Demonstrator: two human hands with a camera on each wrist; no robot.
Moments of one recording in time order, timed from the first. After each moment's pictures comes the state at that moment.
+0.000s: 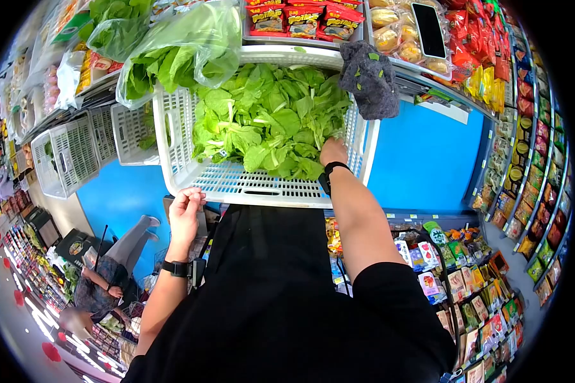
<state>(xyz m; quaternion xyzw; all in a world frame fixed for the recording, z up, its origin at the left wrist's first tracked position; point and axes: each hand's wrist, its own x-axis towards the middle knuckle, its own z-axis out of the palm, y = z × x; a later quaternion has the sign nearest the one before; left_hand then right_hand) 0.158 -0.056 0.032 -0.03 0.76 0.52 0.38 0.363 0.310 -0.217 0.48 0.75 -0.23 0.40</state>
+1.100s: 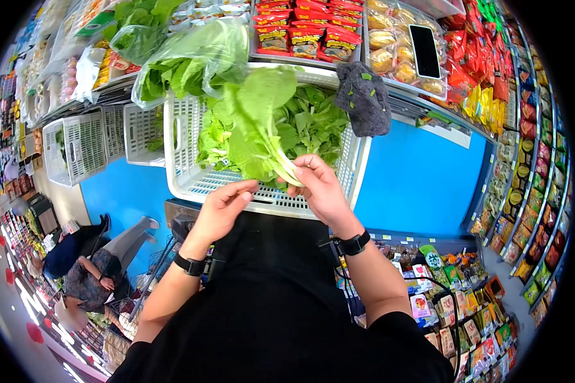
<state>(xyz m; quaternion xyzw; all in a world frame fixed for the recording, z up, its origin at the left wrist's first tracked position) 0.194 0.085 0.108 0.10 0.70 0.48 0.51 0.332 0.298 0.069 0.33 0.31 -0.89 -0.01</state>
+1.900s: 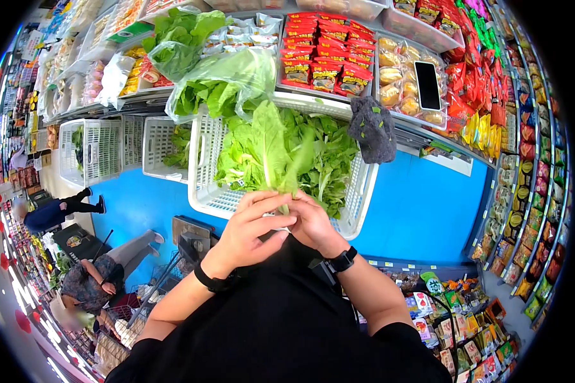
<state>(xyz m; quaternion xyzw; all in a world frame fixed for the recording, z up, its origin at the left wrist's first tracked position) 0.188 0.110 0.182 0.51 0.71 0.45 0.19 0.307 0.250 0.107 0.28 0.14 -0.95 0.04</state>
